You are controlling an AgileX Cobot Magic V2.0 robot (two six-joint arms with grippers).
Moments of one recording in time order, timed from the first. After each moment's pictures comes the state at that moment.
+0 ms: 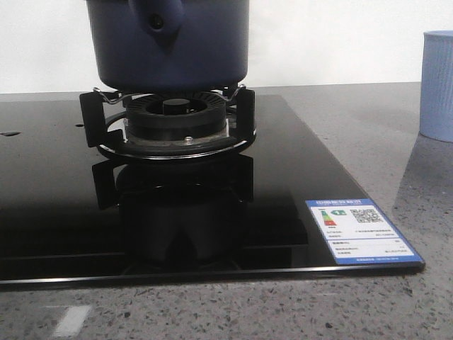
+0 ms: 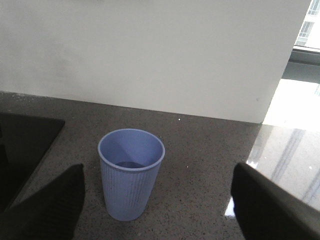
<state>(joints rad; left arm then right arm) -0.33 1.47 -1.26 -1.77 0.55 2.01 0.04 0.45 -0.59 -0.08 0.35 -0.08</state>
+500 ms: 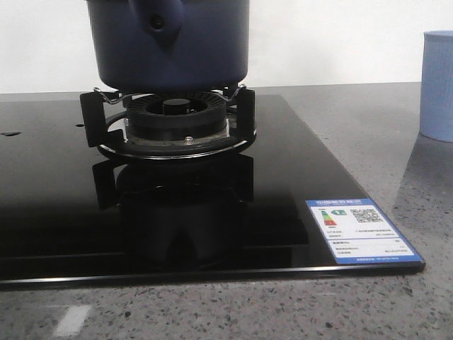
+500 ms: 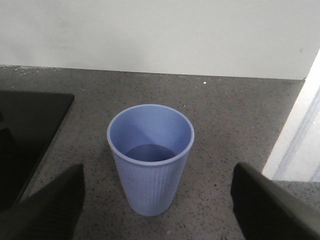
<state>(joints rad) -0.33 1.32 -1.26 -1.76 0.56 1.94 0.04 0.74 -0.59 0.03 0.19 -0.08</state>
